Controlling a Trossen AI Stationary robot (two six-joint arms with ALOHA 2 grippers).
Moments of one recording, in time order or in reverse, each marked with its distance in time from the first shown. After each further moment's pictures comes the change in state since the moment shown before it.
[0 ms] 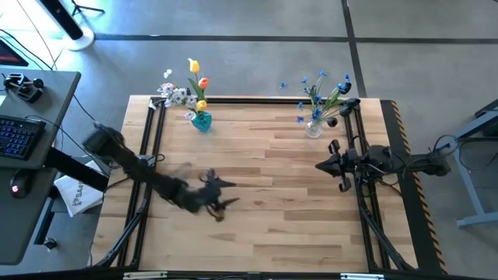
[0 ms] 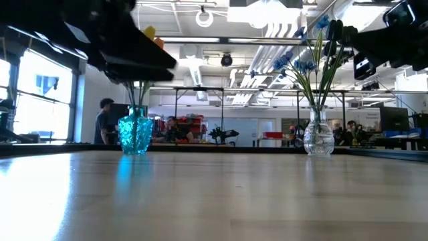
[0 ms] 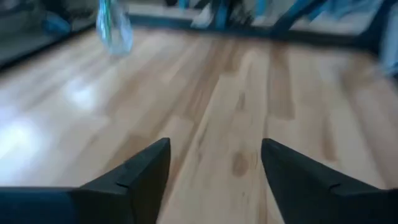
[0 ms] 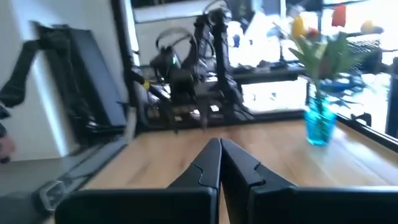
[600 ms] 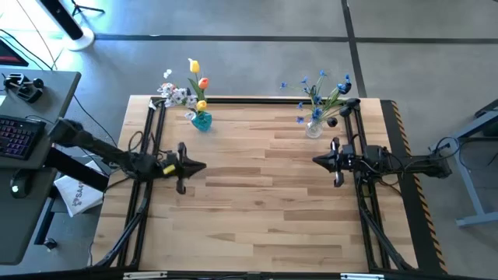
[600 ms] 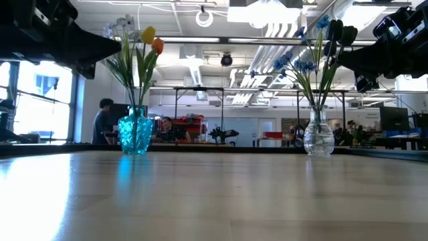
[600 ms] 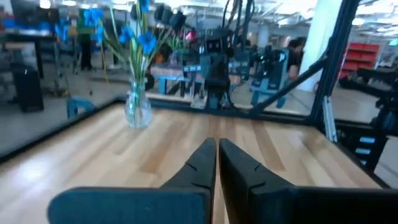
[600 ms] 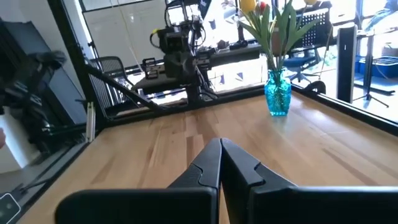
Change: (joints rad) left arm 0.194 -0.888 -0.624 0.270 0.279 0.300; right arm -0.045 0.007 0.001 -0.094 0.138 0.079
